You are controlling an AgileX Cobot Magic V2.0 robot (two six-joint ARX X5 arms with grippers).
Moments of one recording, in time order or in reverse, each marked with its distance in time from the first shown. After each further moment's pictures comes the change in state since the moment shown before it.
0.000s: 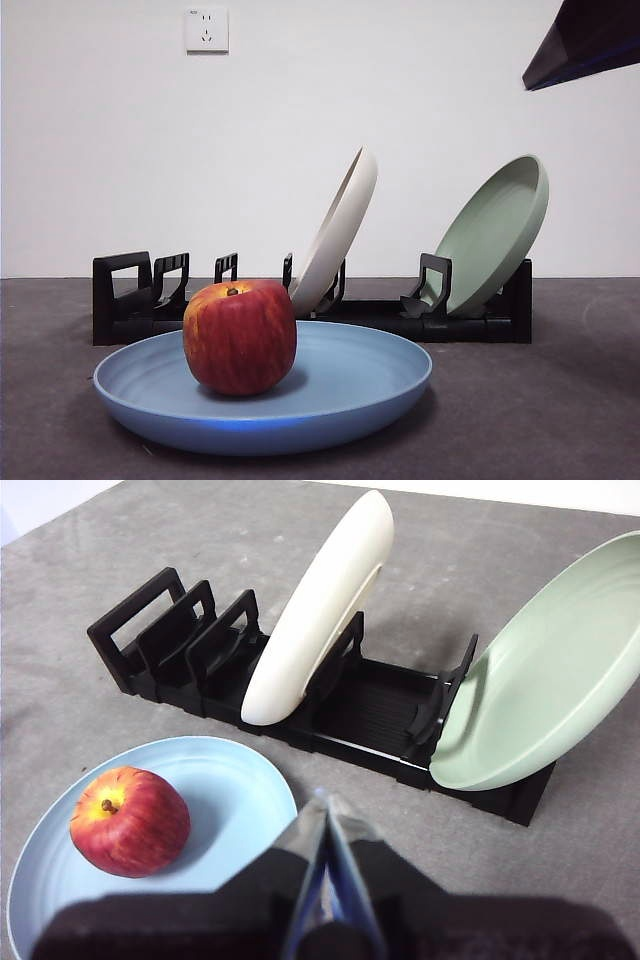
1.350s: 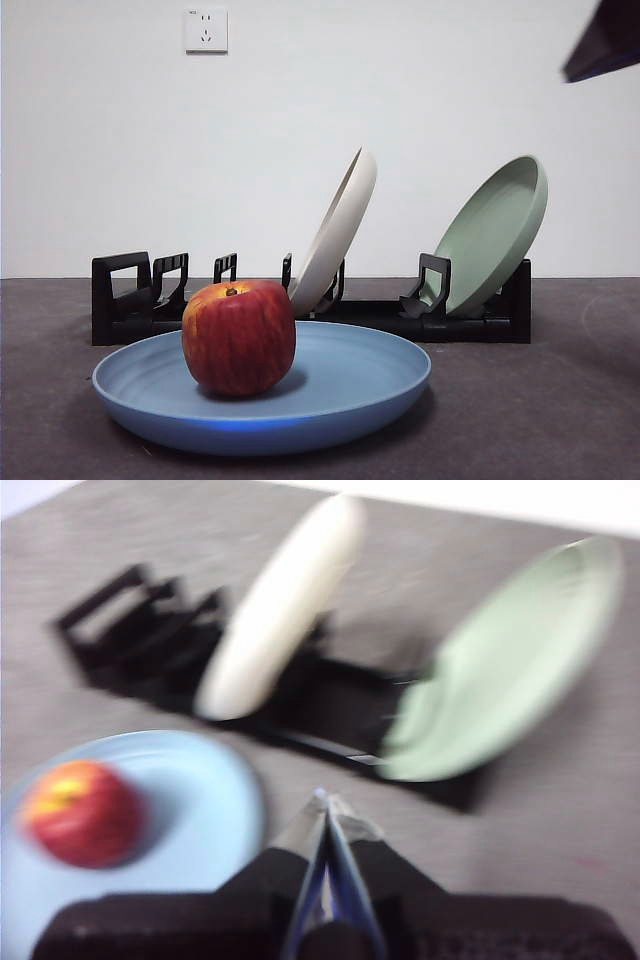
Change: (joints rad) left arm 0.000 -0.005 -0.004 -0.026 -0.006 0.000; right arm -0.061 -0.074 0.000 -0.075 0.042 -0.062
